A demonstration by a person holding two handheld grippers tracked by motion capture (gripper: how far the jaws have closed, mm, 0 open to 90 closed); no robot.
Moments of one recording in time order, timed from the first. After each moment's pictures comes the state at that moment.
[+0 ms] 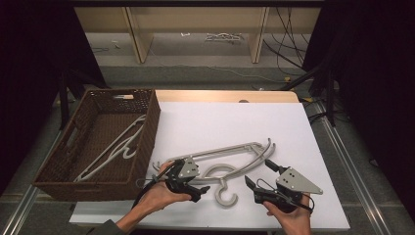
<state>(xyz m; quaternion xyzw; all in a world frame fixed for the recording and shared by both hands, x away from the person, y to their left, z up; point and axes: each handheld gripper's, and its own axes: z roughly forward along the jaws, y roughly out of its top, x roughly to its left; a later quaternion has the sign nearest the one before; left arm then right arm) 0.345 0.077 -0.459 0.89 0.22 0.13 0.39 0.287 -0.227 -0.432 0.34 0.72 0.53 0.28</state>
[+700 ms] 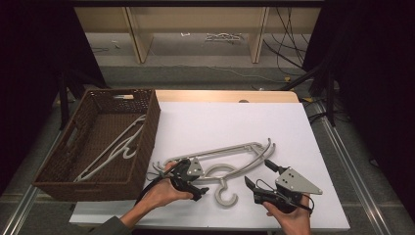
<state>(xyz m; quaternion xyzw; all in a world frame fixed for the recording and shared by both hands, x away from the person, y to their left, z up) 0.358 0.068 -0.473 0.92 0.20 0.11 0.32 0.287 -0.224 -0.433 0.34 0.72 0.53 0.27</state>
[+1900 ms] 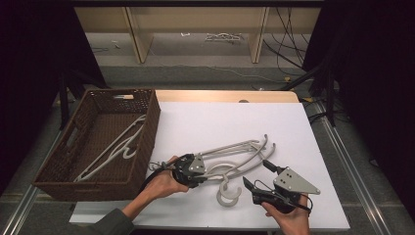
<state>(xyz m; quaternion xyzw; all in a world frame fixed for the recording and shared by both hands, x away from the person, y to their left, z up) 0.374 0.067 -0.460 0.93 0.13 0.11 0.31 0.287 -0.223 -0.432 0.33 0.73 0.53 0.28</state>
